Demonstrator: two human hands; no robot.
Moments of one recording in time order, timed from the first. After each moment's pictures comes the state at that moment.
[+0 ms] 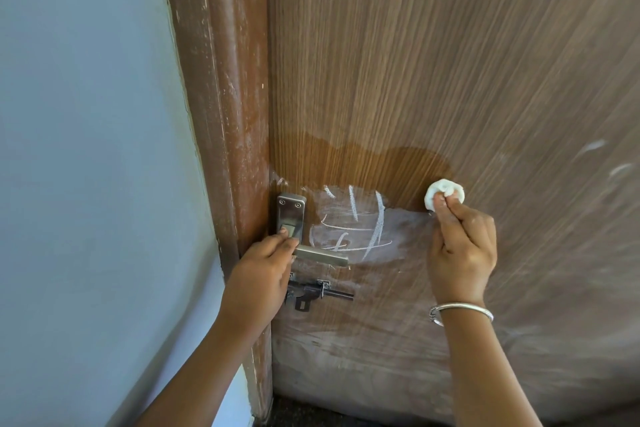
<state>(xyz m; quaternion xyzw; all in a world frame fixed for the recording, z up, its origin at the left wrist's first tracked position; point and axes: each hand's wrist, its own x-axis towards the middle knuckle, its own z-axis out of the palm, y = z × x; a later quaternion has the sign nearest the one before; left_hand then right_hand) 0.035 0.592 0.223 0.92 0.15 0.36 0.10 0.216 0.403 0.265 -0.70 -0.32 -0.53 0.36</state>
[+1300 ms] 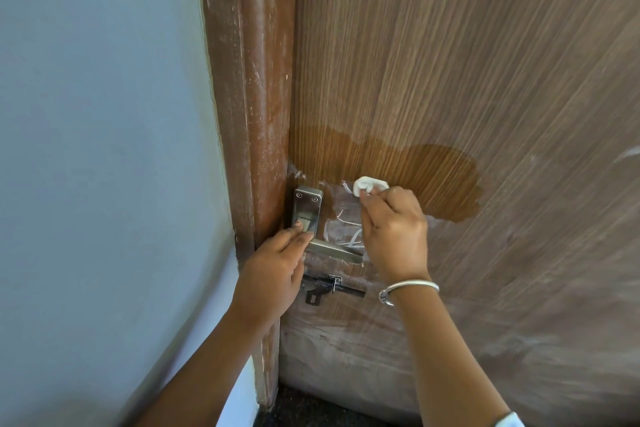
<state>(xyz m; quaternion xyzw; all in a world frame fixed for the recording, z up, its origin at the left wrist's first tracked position) 0.033 0.594 0.219 0.91 0.15 0.36 0.12 0.168 0.479 0.288 -0.74 -0.45 -0.38 0.32</state>
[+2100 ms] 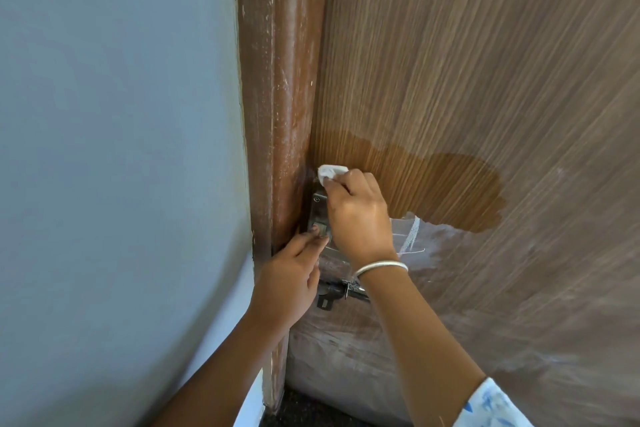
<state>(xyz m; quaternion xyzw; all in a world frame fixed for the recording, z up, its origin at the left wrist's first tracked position) 0.031 0.589 0.224 0.91 0.16 0.35 0.15 0.139 0.535 0.304 -0.75 -0.51 -0.34 0.27</state>
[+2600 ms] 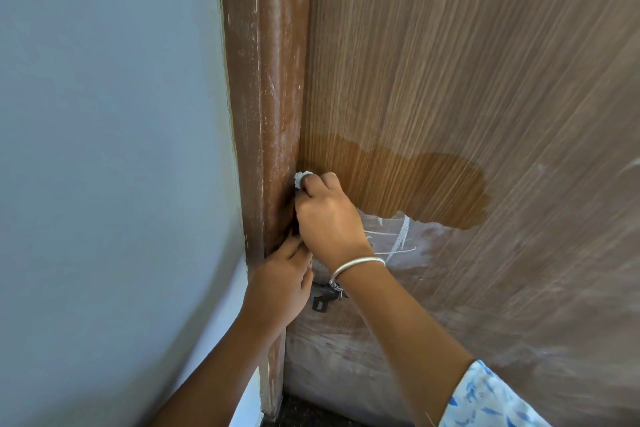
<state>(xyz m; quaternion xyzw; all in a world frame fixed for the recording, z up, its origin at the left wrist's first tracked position) 0.032 0.590 0.224 0.92 0.16 0.33 0.14 0.125 0.550 0.307 -0.78 -0.56 -0.25 0.15</state>
